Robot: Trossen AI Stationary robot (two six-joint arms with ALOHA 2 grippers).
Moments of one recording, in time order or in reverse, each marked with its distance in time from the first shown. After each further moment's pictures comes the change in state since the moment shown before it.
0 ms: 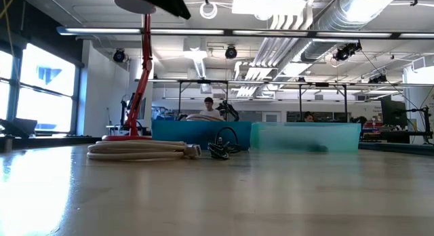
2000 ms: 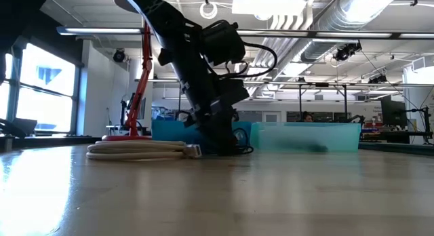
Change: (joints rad) left arm 0.212 0.719 0.003 0.415 0.293 -0.725; right arm 0.306 -0.001 -0.306 0.289 0.034 0.199
